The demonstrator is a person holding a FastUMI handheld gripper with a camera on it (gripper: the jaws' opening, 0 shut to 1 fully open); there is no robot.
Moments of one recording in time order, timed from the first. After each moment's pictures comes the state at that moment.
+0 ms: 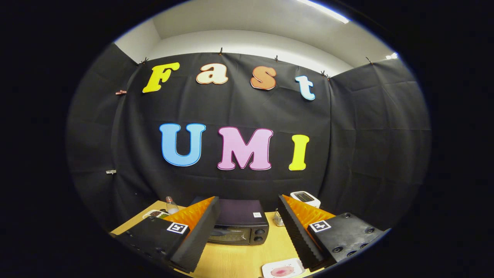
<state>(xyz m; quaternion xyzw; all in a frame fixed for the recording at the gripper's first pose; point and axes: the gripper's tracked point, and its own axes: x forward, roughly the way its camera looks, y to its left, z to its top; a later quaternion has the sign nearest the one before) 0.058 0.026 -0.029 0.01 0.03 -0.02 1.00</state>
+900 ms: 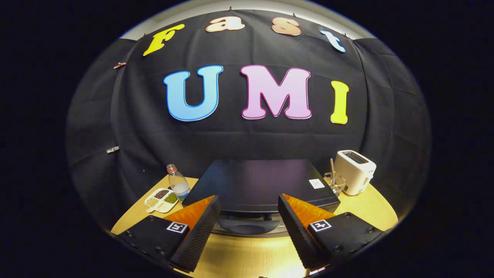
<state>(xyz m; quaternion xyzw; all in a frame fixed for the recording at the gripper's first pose) 0.181 0.126 -0.238 0.04 0.20 0.04 0.98</state>
